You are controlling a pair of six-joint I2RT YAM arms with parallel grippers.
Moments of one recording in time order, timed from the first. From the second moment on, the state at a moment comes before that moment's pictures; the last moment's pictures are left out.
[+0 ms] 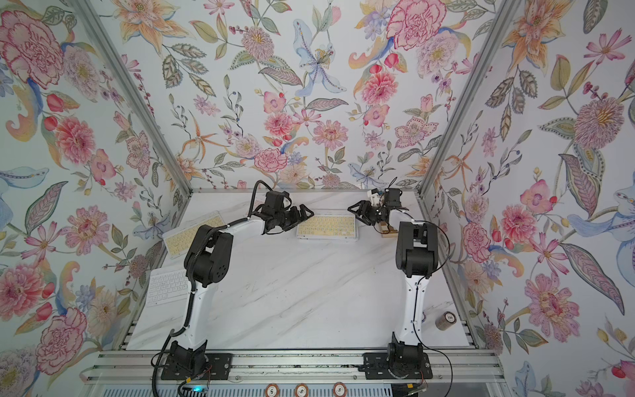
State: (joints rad) left arm -0.44 2.31 1.71 -0.06 0.45 -0.75; right arm -0.04 2.29 1.67 -0.21 -0.86 0.49
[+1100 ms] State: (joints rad) left arm -0.44 2.31 1.68 -0.08 0.45 -0.75; right arm 0.15 2.15 1.57 -0.44 -0.30 0.37
